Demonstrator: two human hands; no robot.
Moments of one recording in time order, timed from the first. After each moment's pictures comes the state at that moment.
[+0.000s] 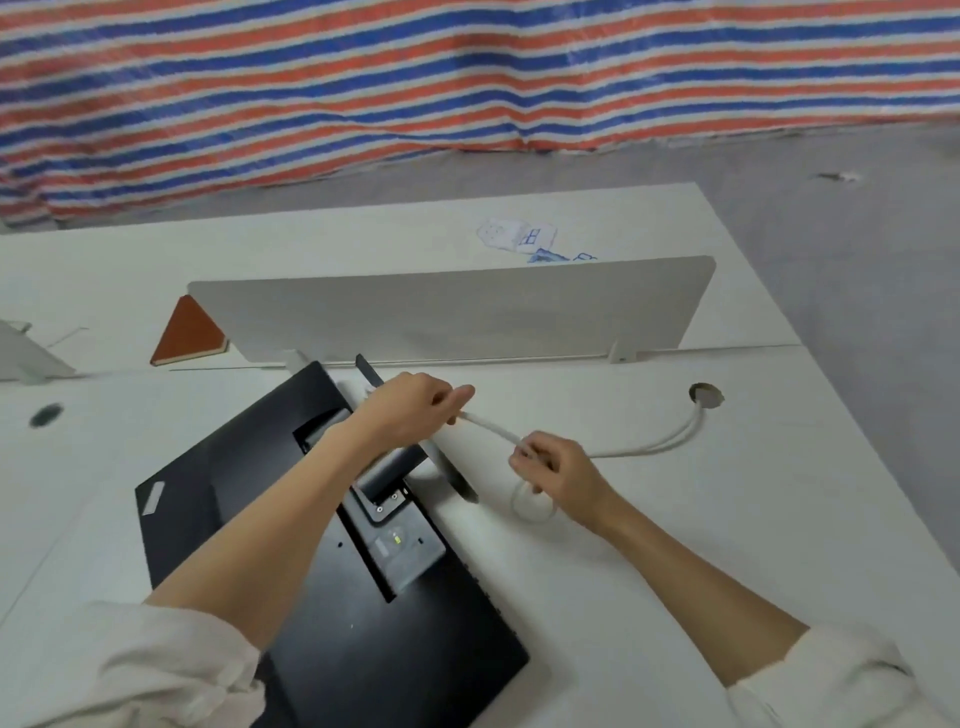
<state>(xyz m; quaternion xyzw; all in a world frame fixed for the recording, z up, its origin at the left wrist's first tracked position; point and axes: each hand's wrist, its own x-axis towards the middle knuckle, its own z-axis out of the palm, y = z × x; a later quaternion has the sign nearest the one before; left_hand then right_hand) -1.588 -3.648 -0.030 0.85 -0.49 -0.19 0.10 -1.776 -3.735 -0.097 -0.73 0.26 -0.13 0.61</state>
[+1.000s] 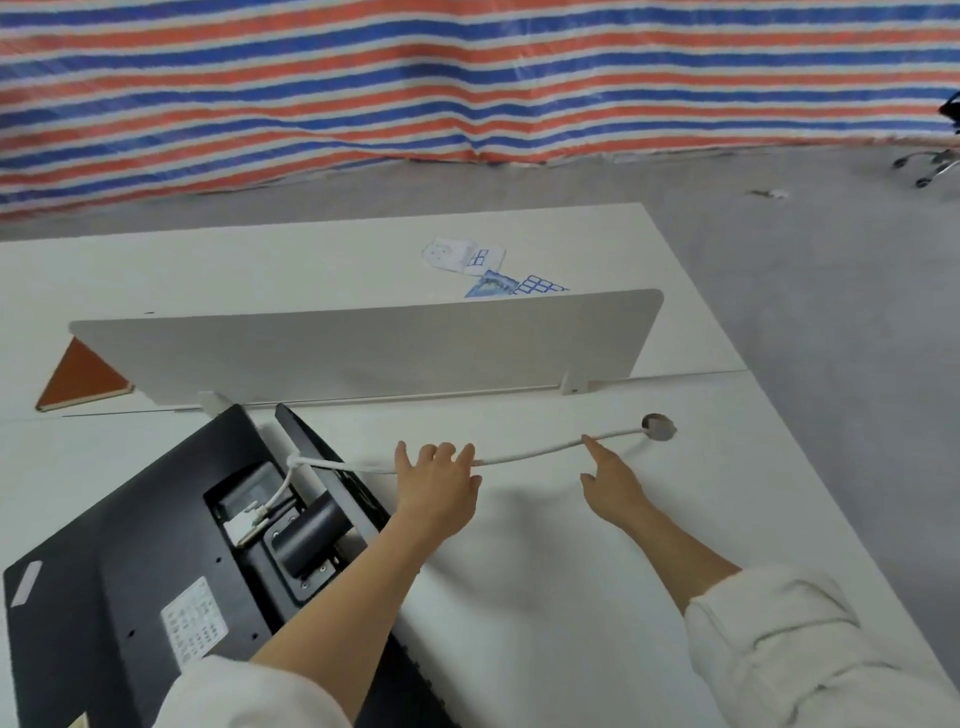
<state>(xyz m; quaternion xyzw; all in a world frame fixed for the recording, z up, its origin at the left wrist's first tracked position) -1.640 -3.724 -0.124 0.86 -0.51 -0.08 -0.05 -1.804 -3.867 -0.167 -0.78 0.50 -0.01 0.38</state>
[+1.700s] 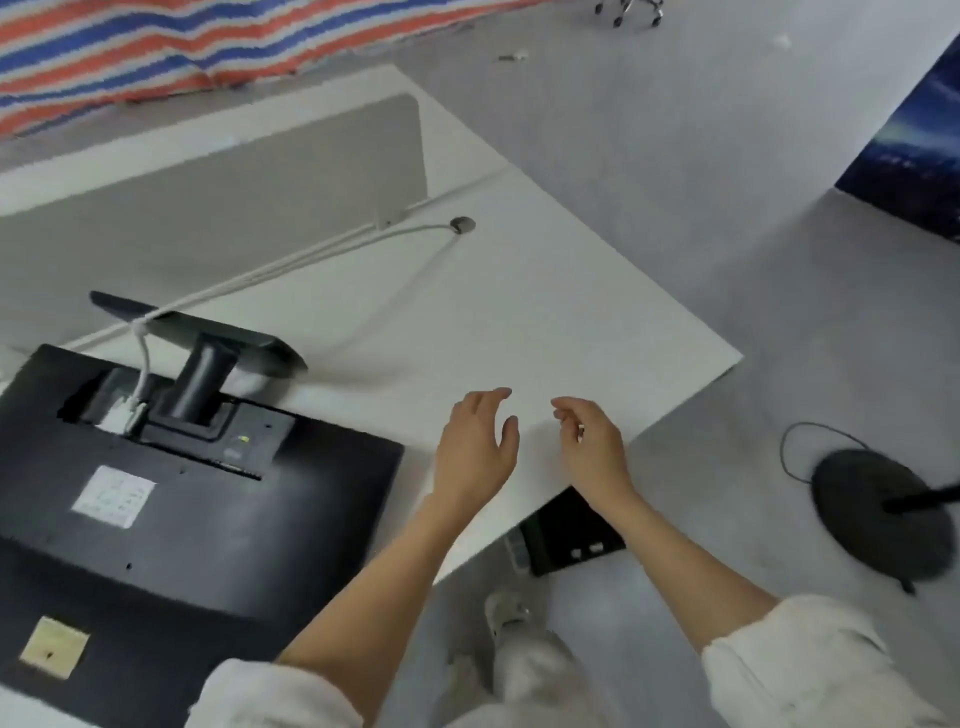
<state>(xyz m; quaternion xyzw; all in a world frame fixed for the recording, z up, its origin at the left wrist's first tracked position) -1.854 -3.542 -0.145 0.67 -0.64 -0.24 0.28 -1.997 -3.562 -0.166 -0.60 0.64 -0.31 0.37</state>
